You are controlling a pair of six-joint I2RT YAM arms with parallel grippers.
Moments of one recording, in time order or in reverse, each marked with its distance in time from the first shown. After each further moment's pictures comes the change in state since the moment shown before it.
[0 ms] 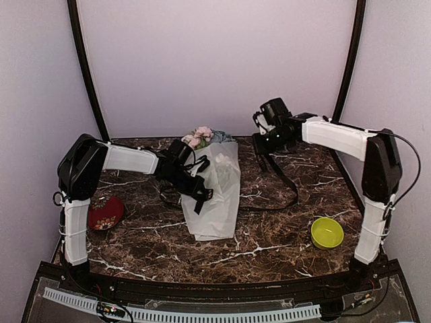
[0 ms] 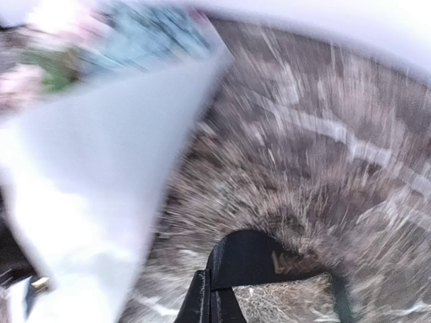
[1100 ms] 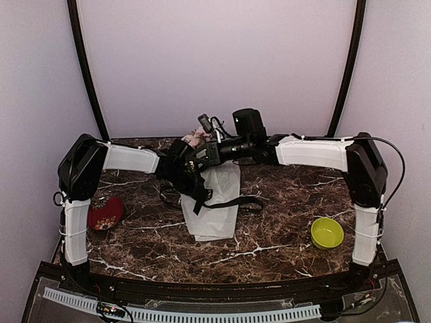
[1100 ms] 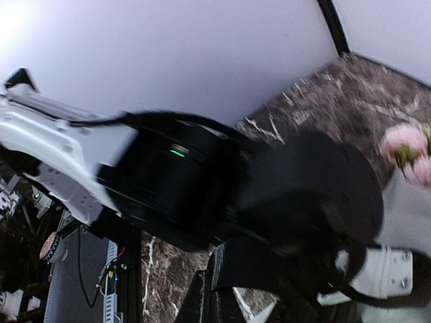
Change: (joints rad) left arm 0.000 0.002 0.023 -0.045 -0.027 0.023; right arm 0.233 -0.009 -0.061 0.650 -0.824 0.071
